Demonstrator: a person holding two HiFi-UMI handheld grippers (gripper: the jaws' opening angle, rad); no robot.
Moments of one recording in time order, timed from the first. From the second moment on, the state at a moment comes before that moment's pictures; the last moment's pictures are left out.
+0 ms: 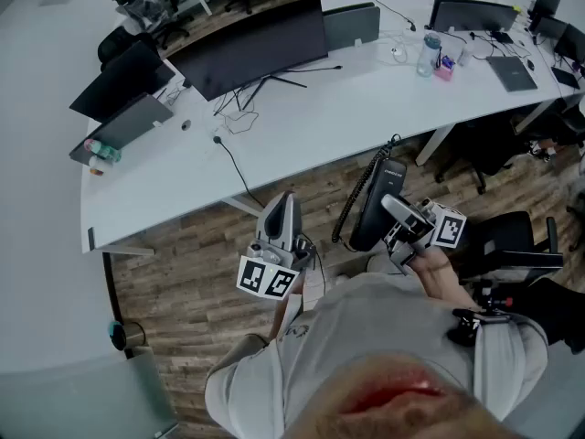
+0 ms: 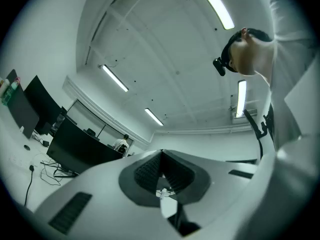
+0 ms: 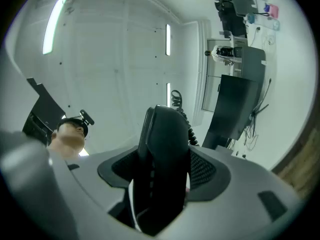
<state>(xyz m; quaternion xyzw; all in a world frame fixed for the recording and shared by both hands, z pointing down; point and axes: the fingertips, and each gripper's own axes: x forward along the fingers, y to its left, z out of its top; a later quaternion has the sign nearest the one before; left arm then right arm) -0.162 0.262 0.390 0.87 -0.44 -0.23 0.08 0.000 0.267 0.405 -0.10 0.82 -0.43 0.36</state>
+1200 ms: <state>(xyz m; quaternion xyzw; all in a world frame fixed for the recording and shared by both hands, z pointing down) -0.003 0.334 0.416 0.85 -0.51 -0.12 0.11 0.120 0.303 0.458 -0.09 0.80 -0.46 0.37</state>
